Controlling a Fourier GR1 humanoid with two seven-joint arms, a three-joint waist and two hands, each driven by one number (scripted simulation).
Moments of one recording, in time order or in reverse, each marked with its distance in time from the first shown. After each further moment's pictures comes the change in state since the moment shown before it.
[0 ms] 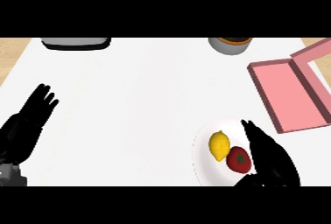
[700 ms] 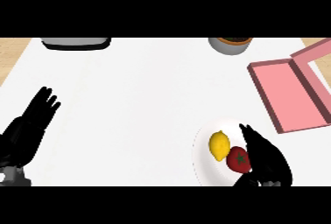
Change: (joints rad) left arm 0.016 -0.049 0.020 -0.009 -0.047 -0.020 -0.004; right arm 0.024 0.067 -0.047 0.094 0.057 0.049 -0.058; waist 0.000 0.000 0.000
